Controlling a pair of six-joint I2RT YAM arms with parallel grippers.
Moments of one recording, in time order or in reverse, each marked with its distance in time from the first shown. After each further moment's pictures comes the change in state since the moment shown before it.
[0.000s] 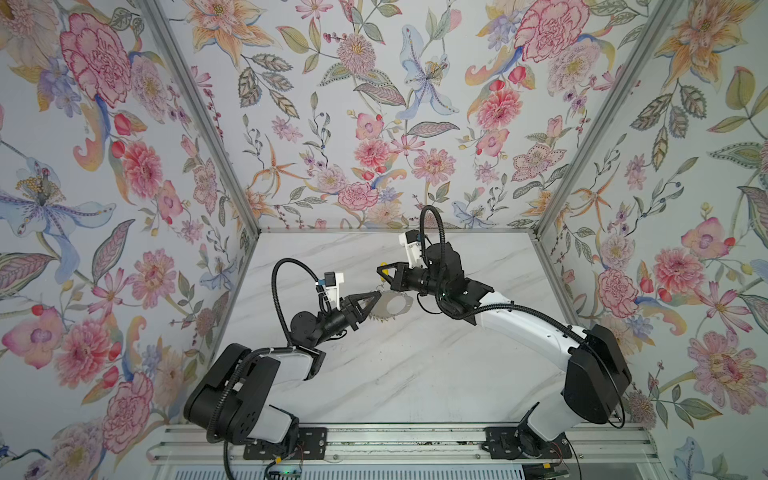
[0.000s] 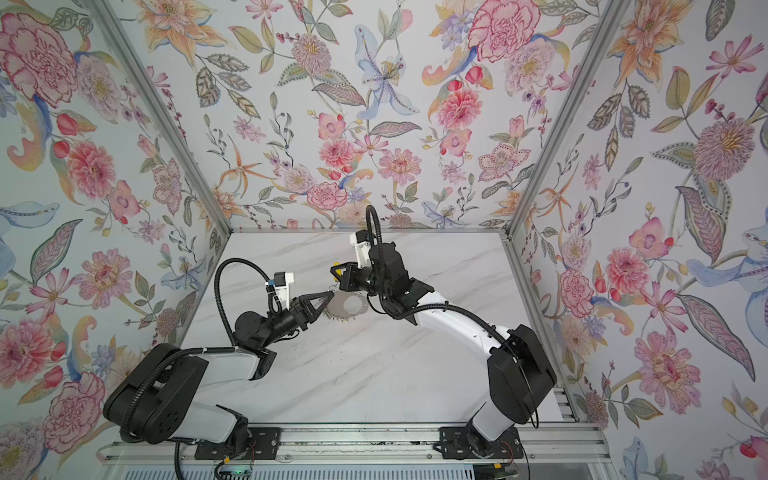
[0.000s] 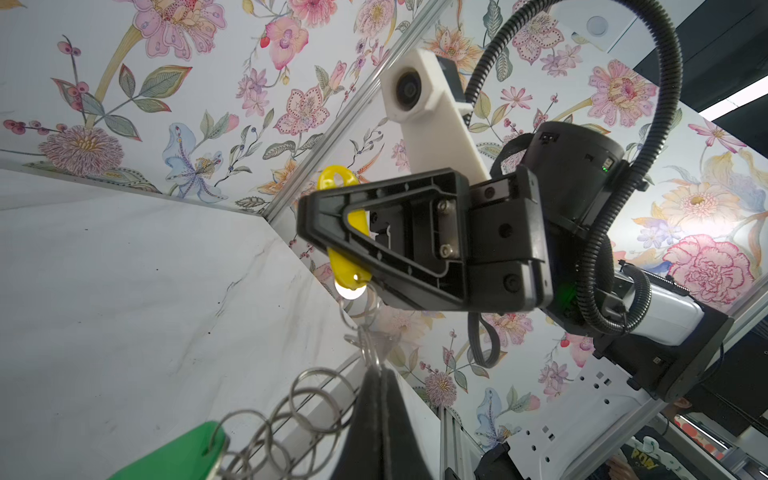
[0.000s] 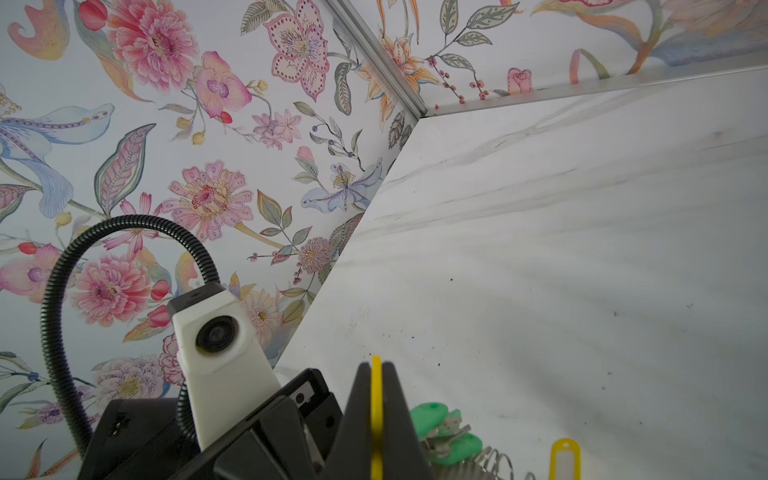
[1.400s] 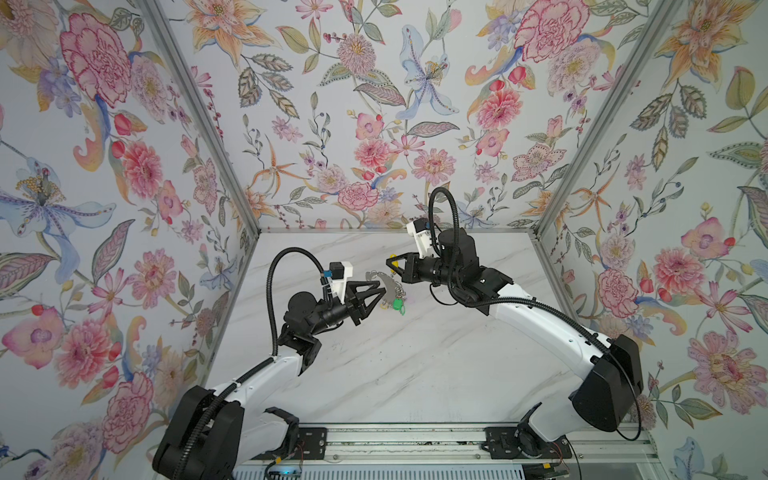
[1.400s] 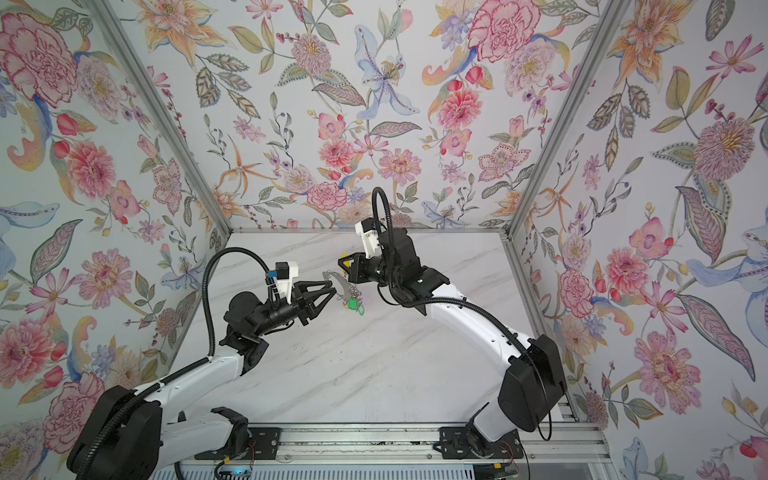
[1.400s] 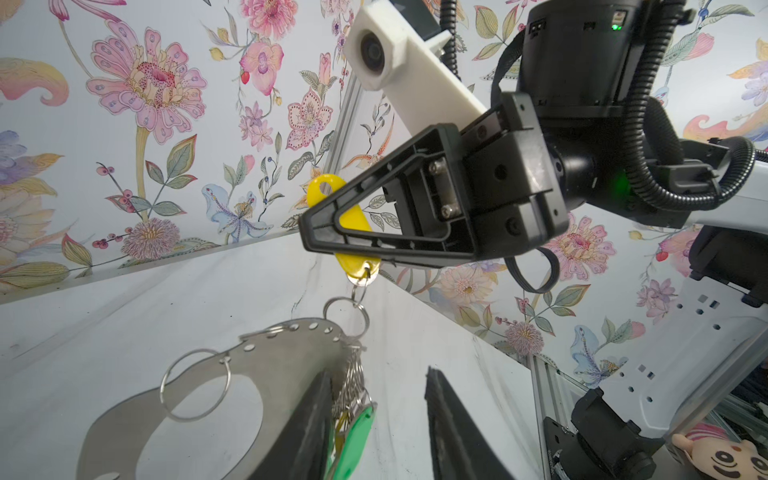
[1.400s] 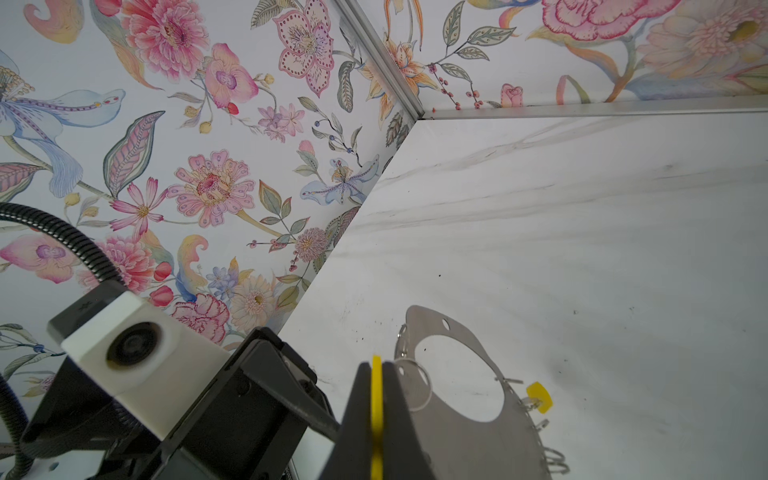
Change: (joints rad) left arm -0.003 -0.273 0.179 -0.622 0.021 0.512; right arm -0.044 -0.053 0.126 -0.219 -0.058 -0.090
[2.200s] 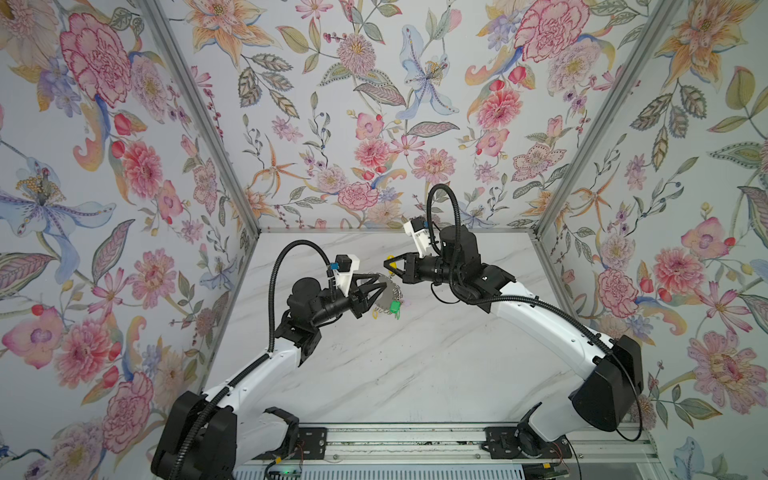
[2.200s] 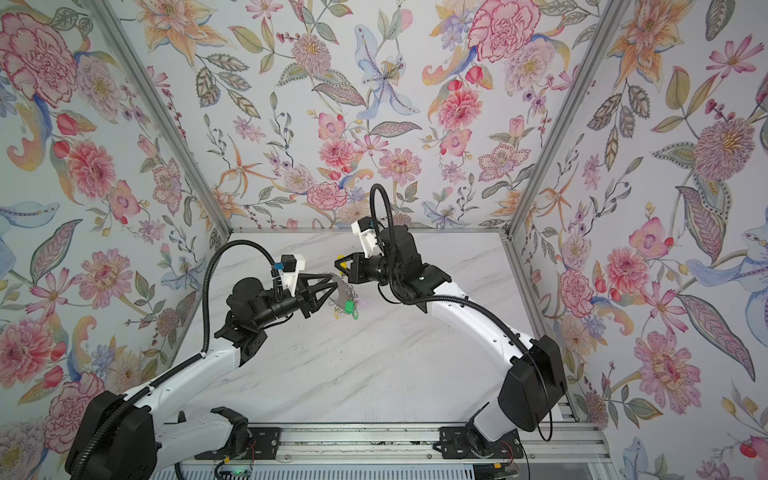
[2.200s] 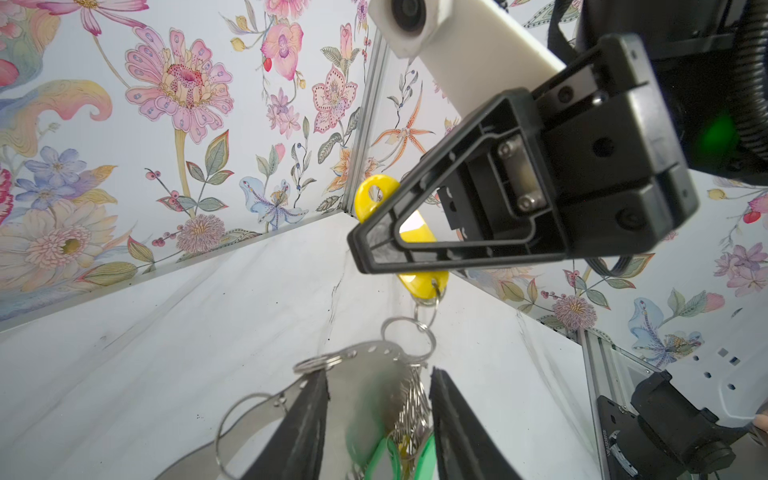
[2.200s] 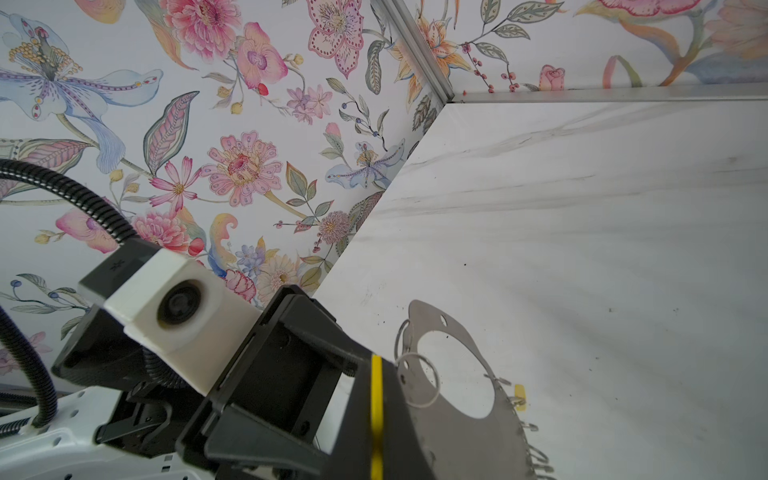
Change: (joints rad) left arm 0.000 -0.033 0.114 -0.298 -0.057 0.207; right arm -0.006 0.001 0.037 -0.037 -0.109 -0.013
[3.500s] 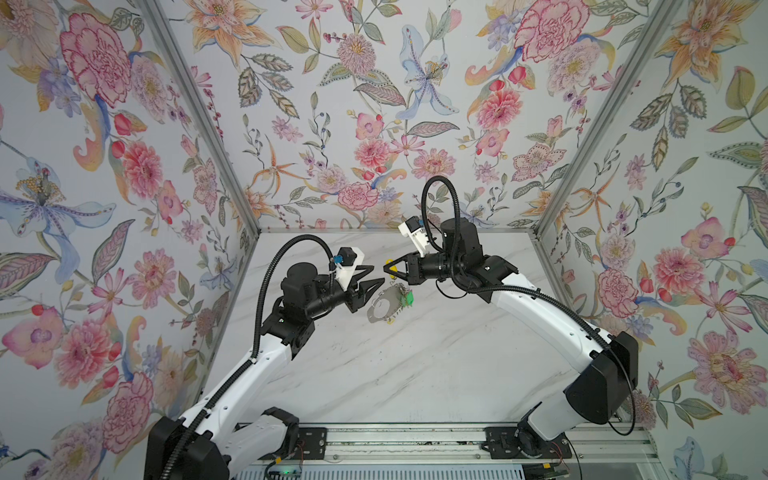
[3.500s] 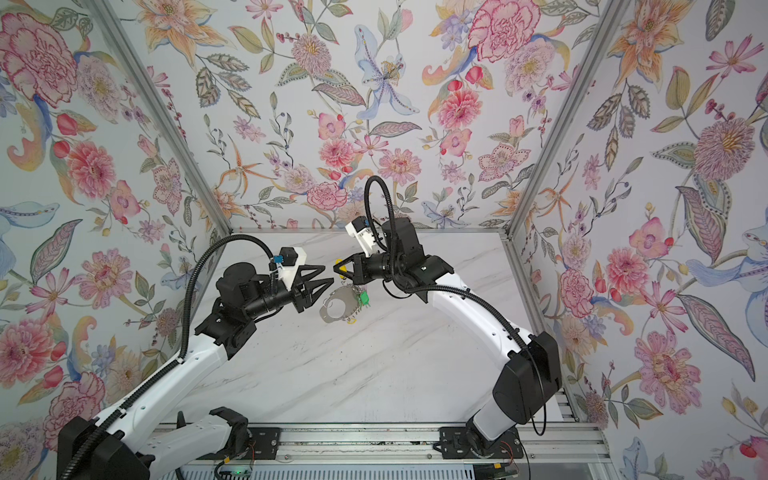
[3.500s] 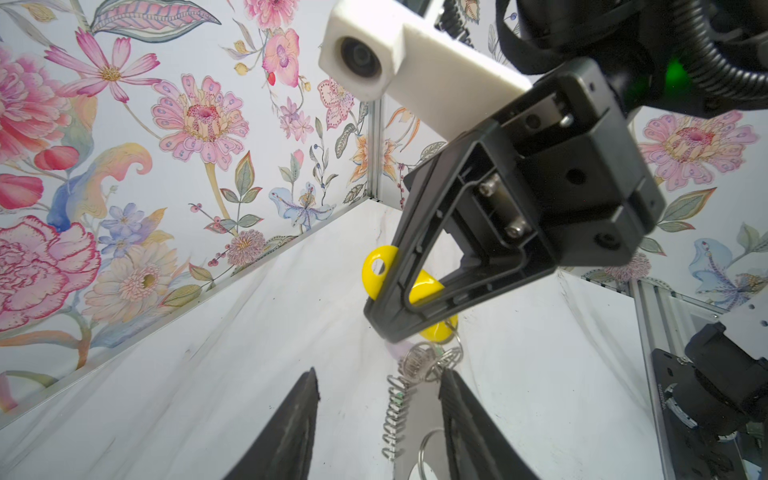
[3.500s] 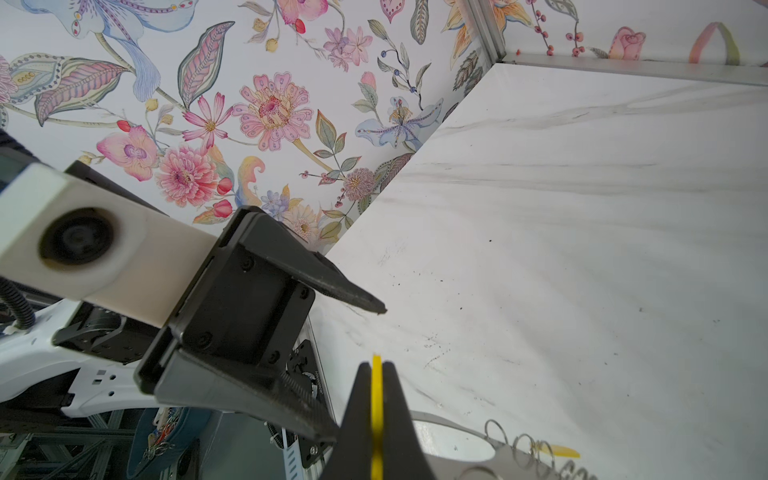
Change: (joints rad) left arm 0.000 -0.051 0.189 -0.355 -0.004 0.248; right arm -0.043 0.041 0.084 -0.138 -0.194 -0.144
